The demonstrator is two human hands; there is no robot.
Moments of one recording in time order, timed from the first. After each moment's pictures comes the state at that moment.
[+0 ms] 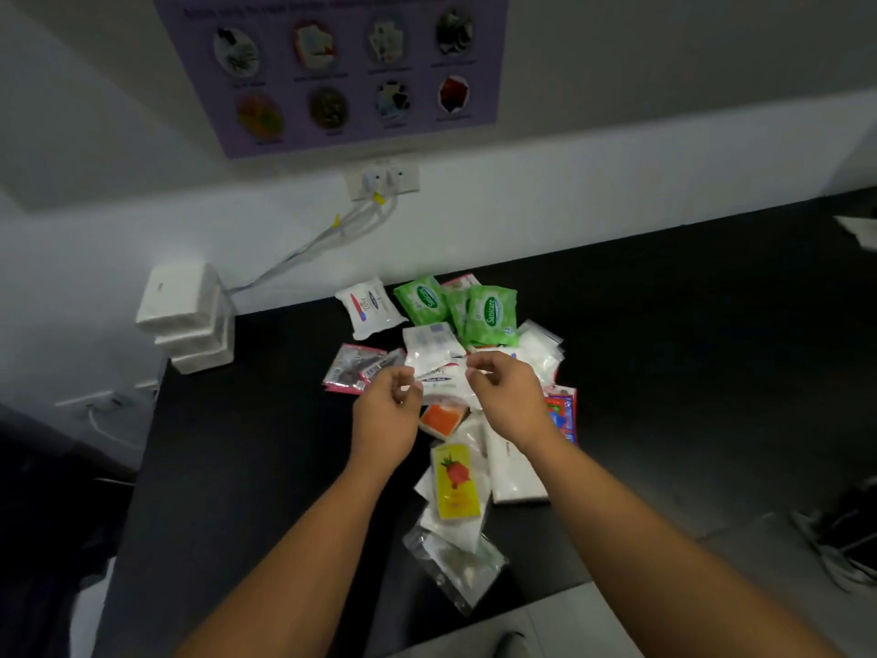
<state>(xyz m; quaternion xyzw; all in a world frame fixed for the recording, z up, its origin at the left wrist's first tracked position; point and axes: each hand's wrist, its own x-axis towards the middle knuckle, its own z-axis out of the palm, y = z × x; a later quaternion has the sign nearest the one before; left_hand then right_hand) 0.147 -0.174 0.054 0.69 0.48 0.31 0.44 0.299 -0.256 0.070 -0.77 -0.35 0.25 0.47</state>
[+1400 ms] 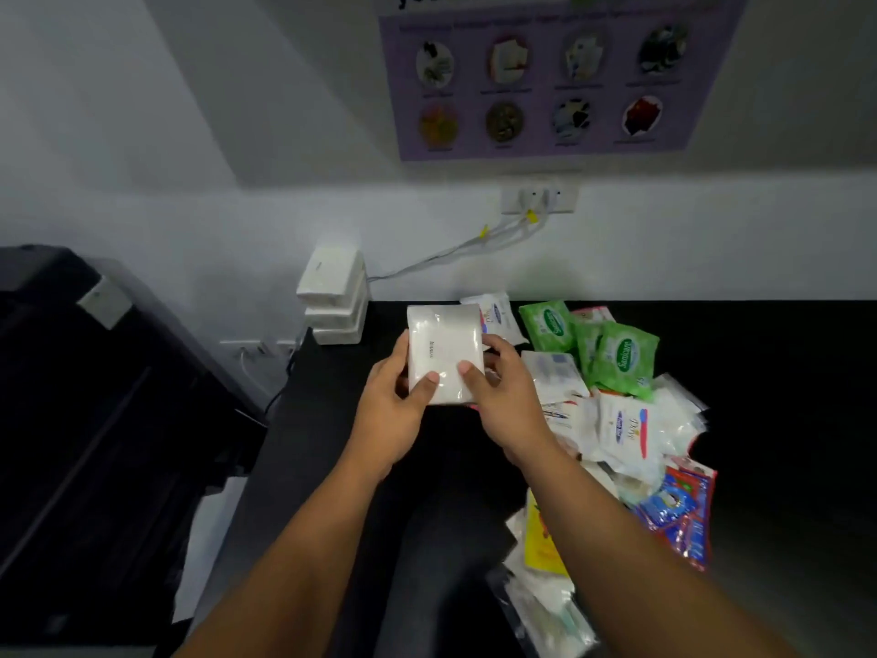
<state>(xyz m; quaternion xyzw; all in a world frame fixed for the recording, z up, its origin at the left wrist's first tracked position) 0.046 -0.124 0.097 0.64 0.50 0.38 0.44 0.201 -0.156 0.084 -0.59 -0.40 0.40 0.57</state>
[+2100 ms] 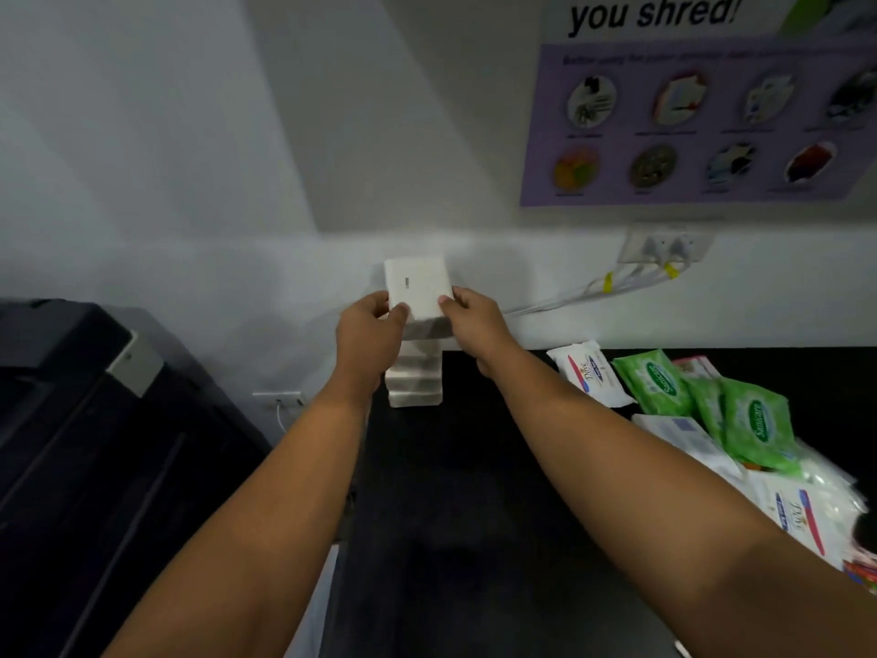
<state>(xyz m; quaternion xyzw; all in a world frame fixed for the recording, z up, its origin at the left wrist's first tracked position) -0.070 0.143 0.129 0.62 0.55 0.41 0.39 0.077 0.112 0.133 -0.65 -0.43 0.39 0.49</state>
